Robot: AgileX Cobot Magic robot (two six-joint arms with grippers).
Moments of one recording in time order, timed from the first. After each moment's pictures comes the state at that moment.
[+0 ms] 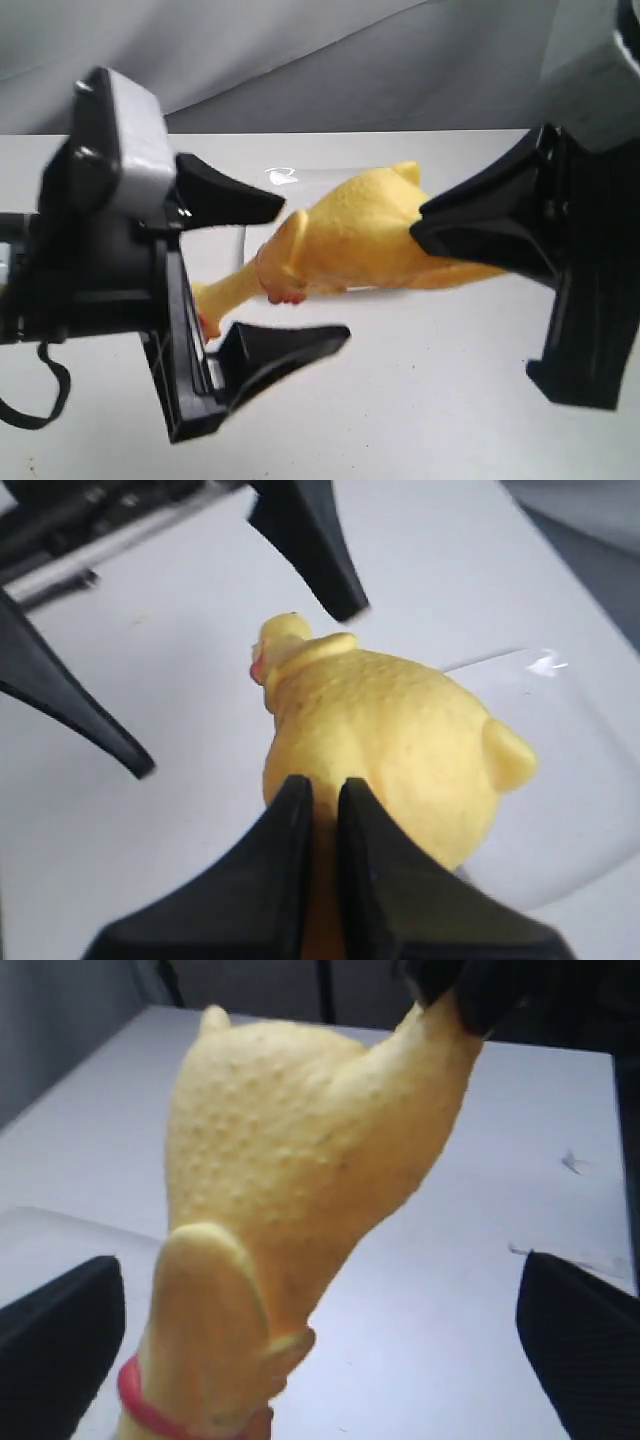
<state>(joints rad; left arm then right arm) -0.56 1.14 -0.69 1.75 -0.42 -1.50 0.69 0.99 -0.98 0.34 0.79 -0.65</state>
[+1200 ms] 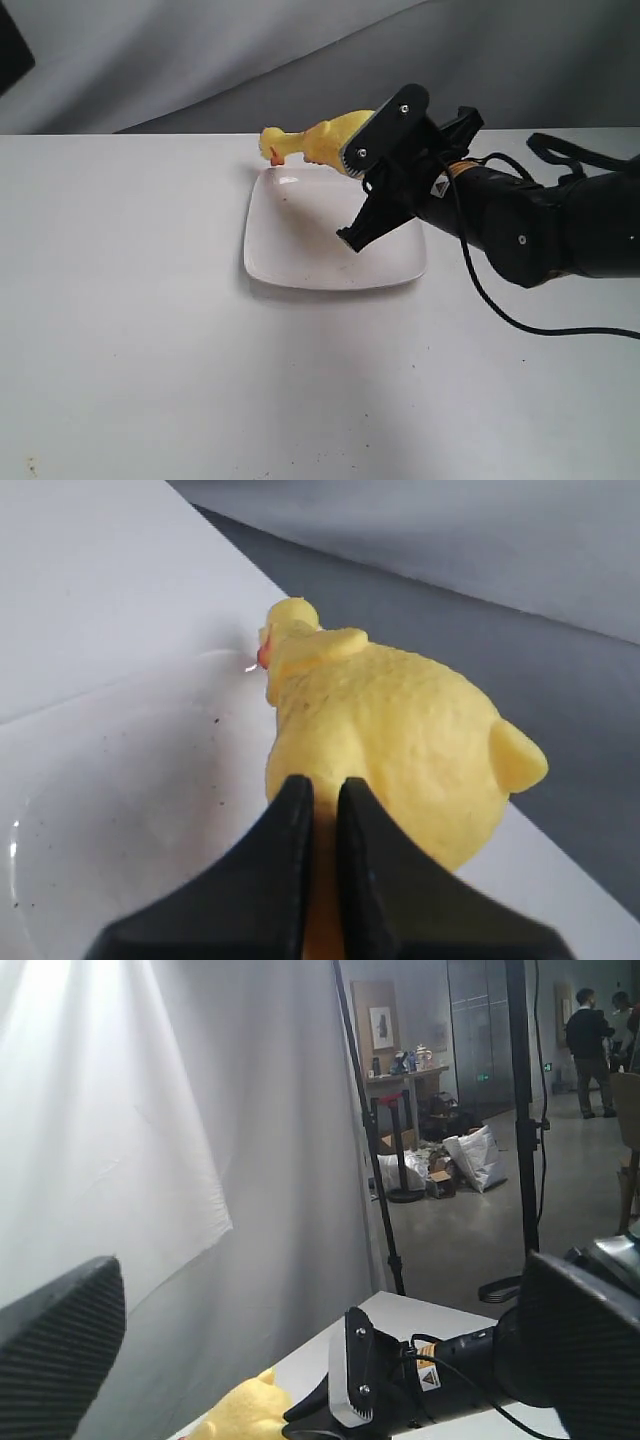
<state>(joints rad) -0.56 0.63 -0.68 1.74 -0.14 -1.64 0.56 1.76 -0.88 0.23 -0.42 -0.69</state>
